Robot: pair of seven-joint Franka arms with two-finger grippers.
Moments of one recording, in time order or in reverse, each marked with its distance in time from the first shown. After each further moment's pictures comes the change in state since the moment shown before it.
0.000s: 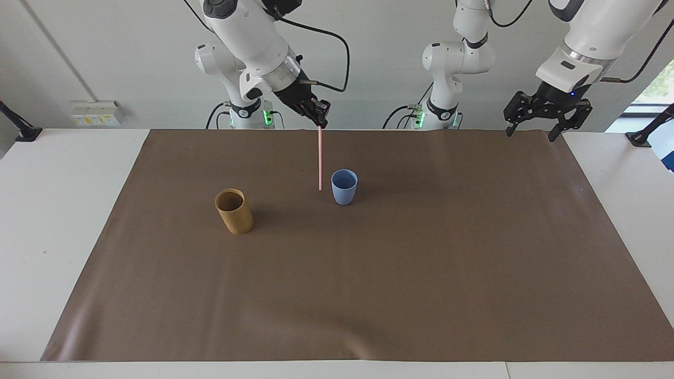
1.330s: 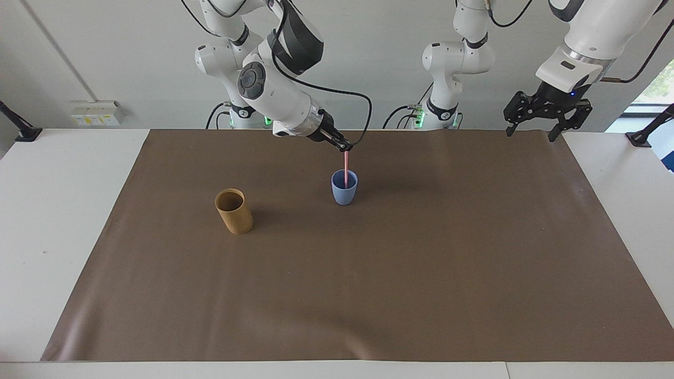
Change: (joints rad) left arm 0.000 0.000 0.000 0.000 0.000 0.000 0.000; right arm 0.032 0.062 -0.002 -0.192 0.166 0.140 0.097
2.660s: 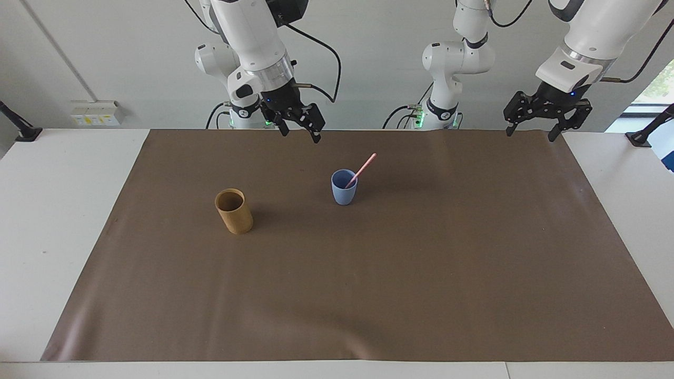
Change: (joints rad) left arm 0.000 -0.003 0.000 0.000 0.000 -0.102 0.000; right arm -0.158 -0.137 -0.022 0.139 -0.571 -0.134 -0.654
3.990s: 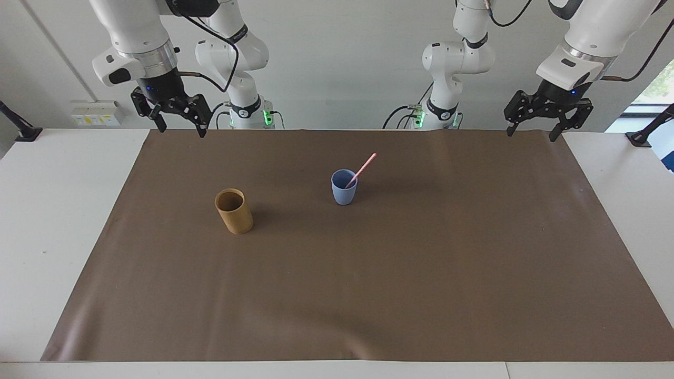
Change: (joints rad) left arm 0.000 0.001 -0.002 0.001 0.000 0.125 0.000; right arm -0.232 -0.022 -0.017 0.086 -0.137 -0.172 -0.366
